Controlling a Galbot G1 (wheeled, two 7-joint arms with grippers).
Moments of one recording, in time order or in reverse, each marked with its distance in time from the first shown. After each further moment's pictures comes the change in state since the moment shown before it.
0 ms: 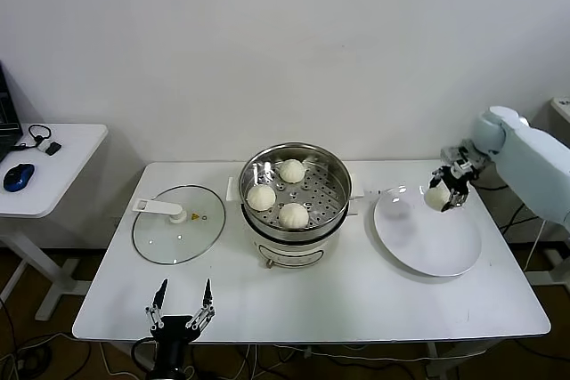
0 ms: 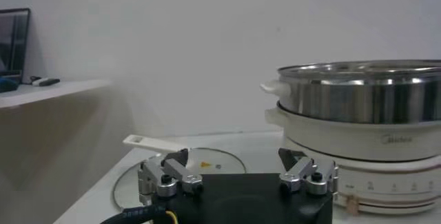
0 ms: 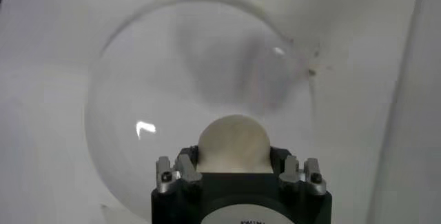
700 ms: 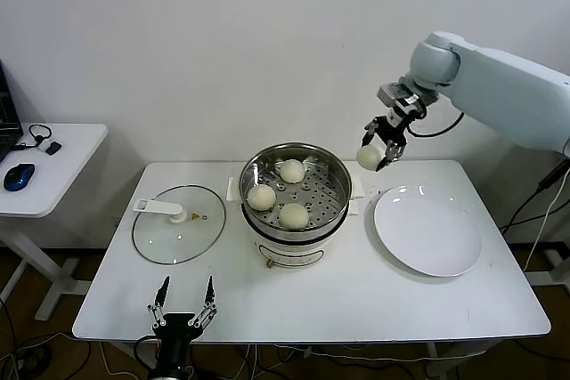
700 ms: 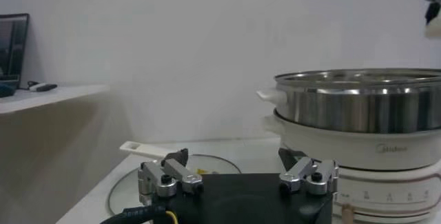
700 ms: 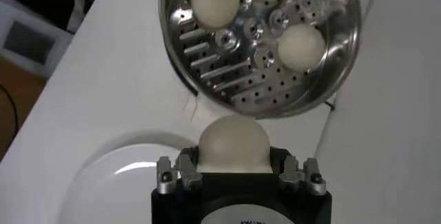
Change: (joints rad) left arm -0.001 -0.004 0.010 -0.011 0.005 -0.008 -0.001; right arm 0.476 0.140 -0.512 0.242 0.542 -0.178 -0.015
